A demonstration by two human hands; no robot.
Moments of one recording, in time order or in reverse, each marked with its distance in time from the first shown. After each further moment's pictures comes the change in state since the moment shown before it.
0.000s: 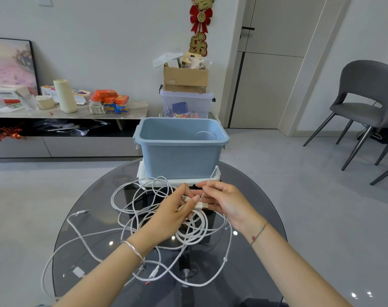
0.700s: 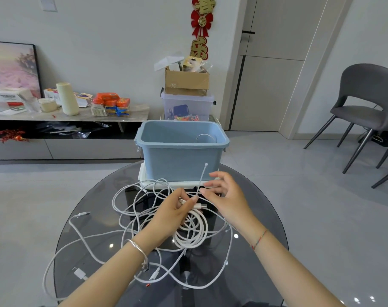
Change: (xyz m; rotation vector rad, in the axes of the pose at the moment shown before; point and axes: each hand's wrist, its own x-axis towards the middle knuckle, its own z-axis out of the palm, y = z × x) left_hand 0.008 -0.009 0.004 -0.117 0.124 -0.157; right_hand 0.000 0.005 0.000 -0.311 0.188 -0.286
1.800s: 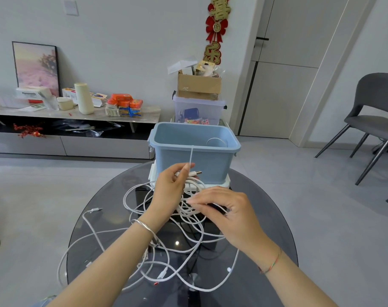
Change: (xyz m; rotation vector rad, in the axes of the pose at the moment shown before) left_hand 0.012 0.043 -0.026 -0.030 0.322 0.156; right_hand -0.034 -0.032 0.011 -0.165 -0.157 -0.691
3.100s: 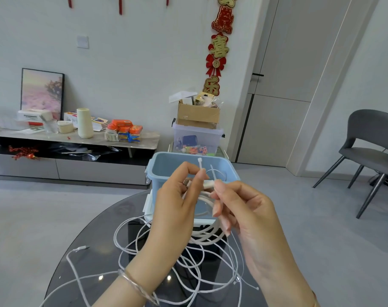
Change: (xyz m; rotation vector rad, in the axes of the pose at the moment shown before) left_hand -0.017 0.098 0.002 -0.115 0.031 0.333; right_hand 0.057 -0.076 -0.027 0.616 0.249 0.457
